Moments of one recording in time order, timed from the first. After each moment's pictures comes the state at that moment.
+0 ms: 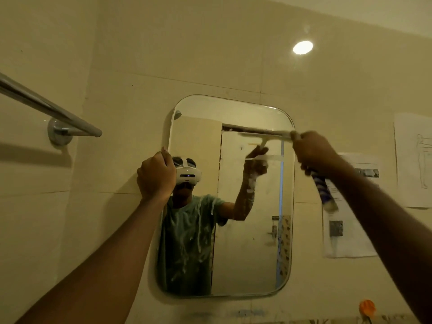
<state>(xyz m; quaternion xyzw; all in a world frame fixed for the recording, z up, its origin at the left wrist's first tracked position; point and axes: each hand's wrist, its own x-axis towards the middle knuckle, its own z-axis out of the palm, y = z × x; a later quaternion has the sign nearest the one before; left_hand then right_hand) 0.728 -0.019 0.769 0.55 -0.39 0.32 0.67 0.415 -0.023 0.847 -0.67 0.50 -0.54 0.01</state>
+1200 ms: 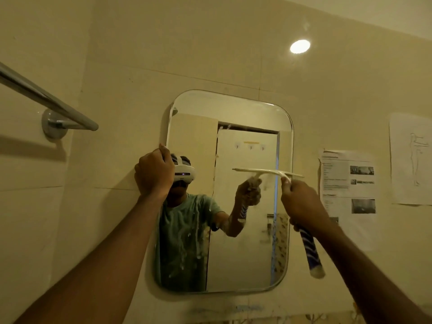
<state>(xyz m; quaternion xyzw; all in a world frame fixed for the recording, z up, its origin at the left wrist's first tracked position) 0.729 -0.022 0.766 0.54 -0.39 0.31 0.68 0.430 -0.025 0.737 -0.68 0.50 -0.53 0.01</state>
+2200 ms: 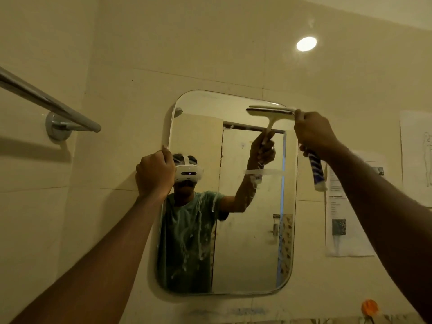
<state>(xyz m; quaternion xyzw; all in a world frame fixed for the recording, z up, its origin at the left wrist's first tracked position) 0.734 -0.021 0.764 0.55 -0.41 0.31 0.65 0.423 -0.035 0.875 -0.65 0.45 -0.61 -0.03</state>
